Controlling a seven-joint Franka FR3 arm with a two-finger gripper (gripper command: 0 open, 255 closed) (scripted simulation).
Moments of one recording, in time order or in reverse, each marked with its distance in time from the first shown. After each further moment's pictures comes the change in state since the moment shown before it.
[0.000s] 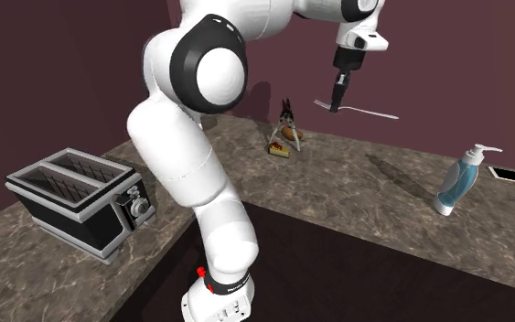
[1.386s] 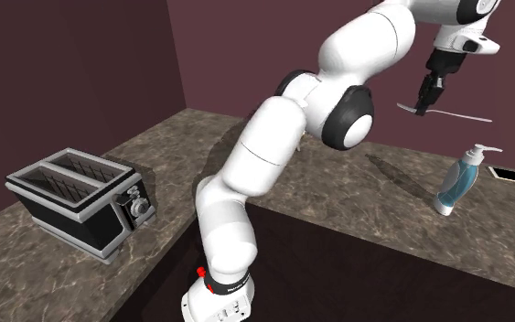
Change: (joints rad) arm -0.032 0.834 -0.075 1.058 -0.209 -0.254 -0.150
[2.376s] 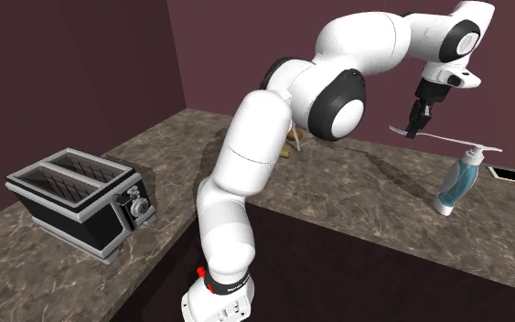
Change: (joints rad) arm -0.047 -0.150 0.003 -0.450 0.030 0.301 -0.009
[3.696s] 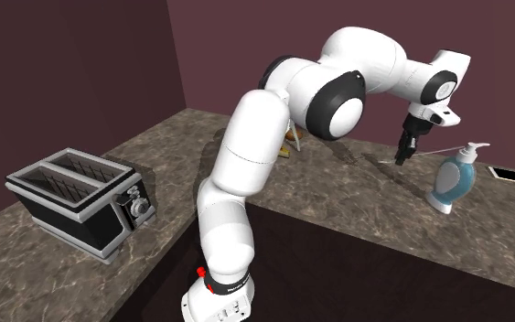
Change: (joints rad) arm -0.016 -0.019 -0.004 -0.297 0.003 0.280 -0.008
